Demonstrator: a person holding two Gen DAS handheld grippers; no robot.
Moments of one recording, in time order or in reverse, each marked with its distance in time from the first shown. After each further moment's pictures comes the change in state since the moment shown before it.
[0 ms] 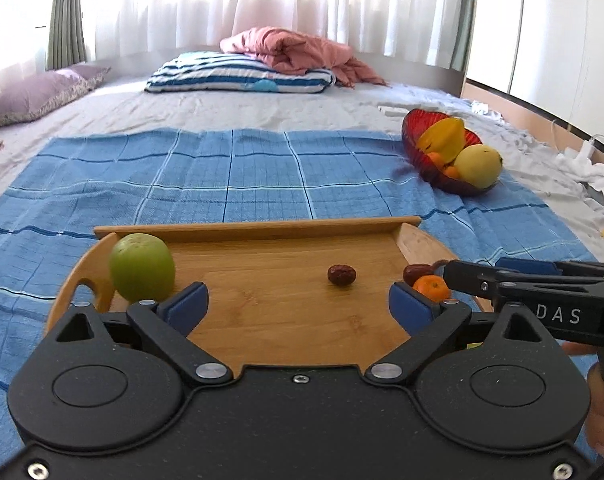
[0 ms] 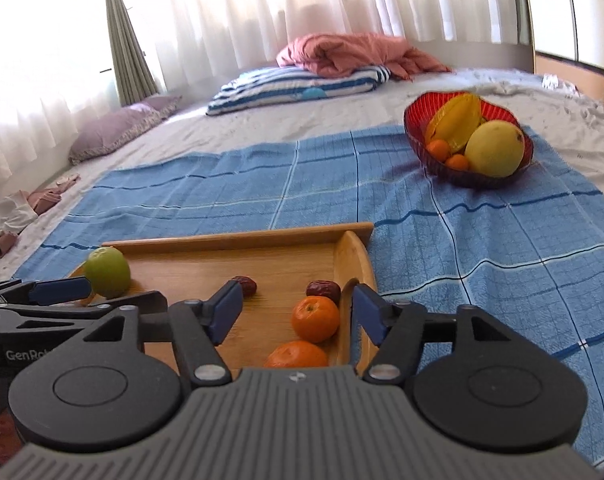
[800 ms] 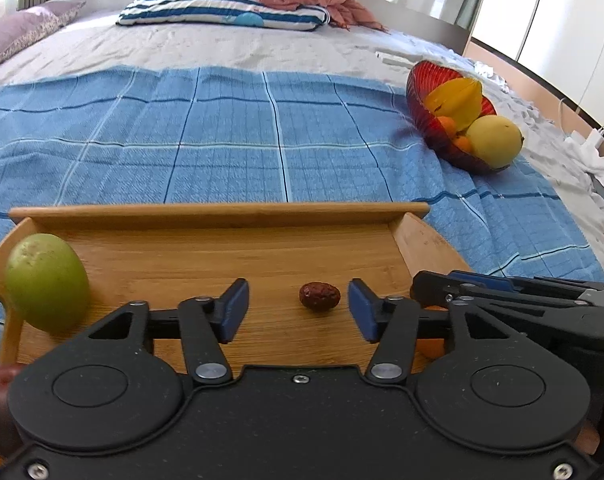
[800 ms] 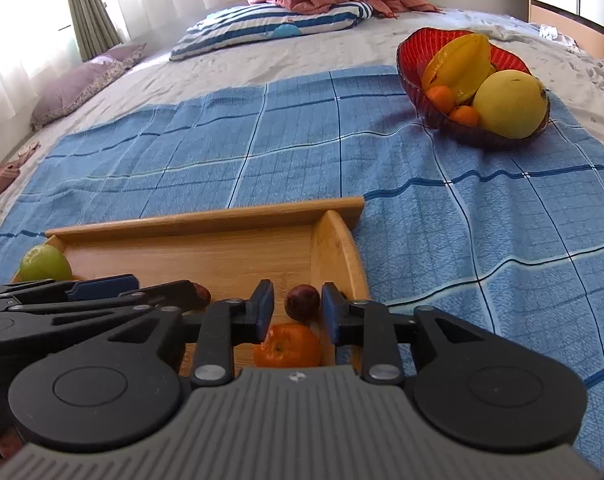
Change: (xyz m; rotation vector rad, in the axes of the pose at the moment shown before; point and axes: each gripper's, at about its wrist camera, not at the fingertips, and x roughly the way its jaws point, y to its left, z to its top) left arm 0.108 -0.011 0.037 -0.065 0.210 -0.068; right arm 0.085 -0.015 0.029 0.046 0.214 -0.065
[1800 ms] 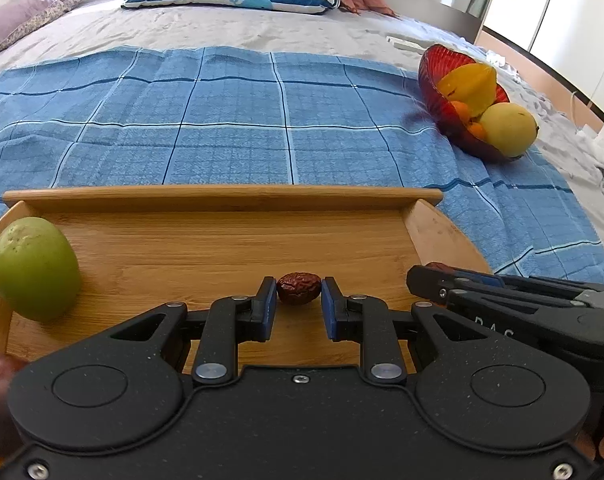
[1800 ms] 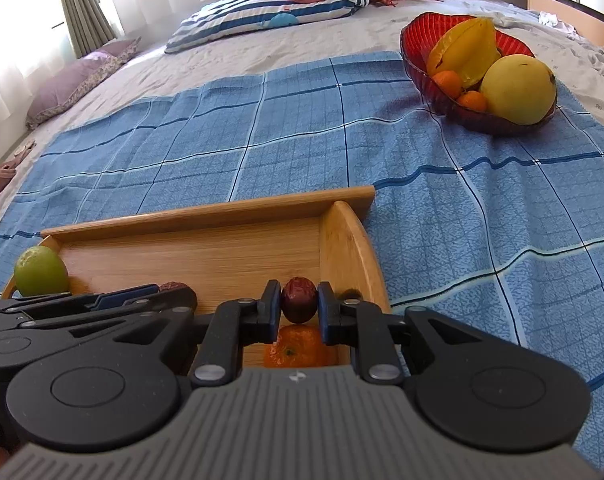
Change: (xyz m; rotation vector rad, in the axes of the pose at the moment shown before) left arm 0.019 -0.001 -0.001 -0.024 0.056 0.018; right arm 0.016 0.005 0.002 0.019 0.035 -0.006
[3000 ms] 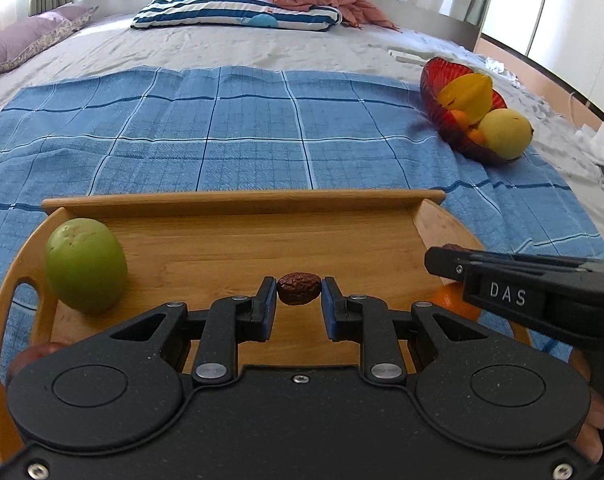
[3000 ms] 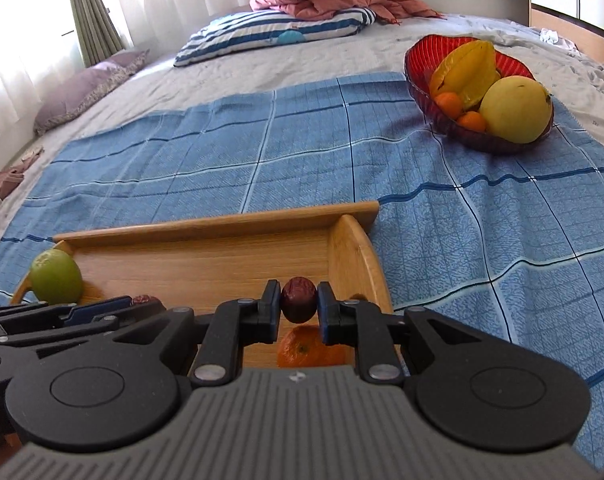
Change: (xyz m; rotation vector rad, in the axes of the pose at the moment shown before) left arm -0.030 0.011 -0.011 0.031 -0.048 0.031; right arm -0.016 0.006 -0.004 -0.018 -0.048 0.002
